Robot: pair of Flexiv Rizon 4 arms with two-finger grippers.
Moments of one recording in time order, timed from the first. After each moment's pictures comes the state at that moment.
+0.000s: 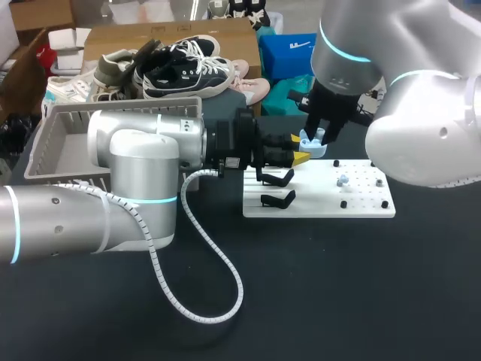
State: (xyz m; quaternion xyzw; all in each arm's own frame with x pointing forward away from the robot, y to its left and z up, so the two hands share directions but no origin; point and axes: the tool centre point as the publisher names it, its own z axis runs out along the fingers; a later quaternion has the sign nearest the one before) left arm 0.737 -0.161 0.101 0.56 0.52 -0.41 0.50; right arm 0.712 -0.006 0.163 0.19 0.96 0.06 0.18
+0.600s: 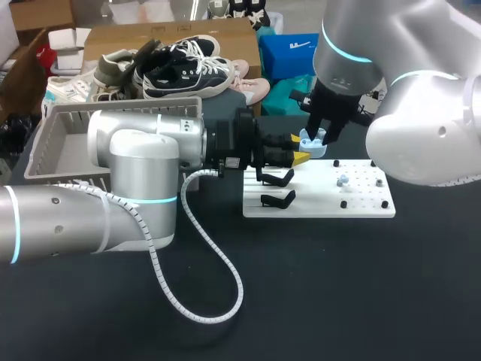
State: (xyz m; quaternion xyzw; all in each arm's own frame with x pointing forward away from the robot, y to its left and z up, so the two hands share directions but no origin) left arm 0.737 -0.161 0.101 0.56 0.52 -0.41 0.50; right arm 0.717 -0.010 0.158 0.20 0.96 0.07 0.18
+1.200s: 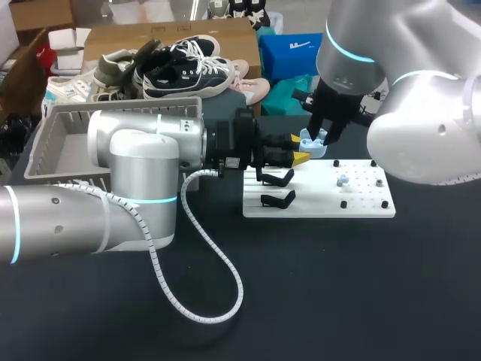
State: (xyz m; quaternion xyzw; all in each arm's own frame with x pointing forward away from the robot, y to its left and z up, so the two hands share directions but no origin) left arm 0.737 -0.161 0.101 0.56 0.52 -0.41 0.50; right arm 0.722 -0.012 0.153 0.21 0.96 0.07 0.17
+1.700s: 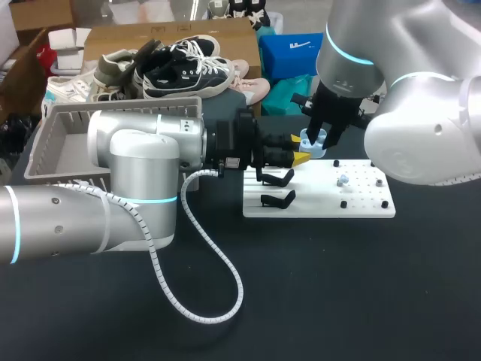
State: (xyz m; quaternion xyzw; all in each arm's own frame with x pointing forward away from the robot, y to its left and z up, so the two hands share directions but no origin) left arm 0.736 -0.161 0.101 0.56 0.52 -0.41 0.50; right arm 0.721 -0.011 0.145 0.20 0.96 0.08 0.16
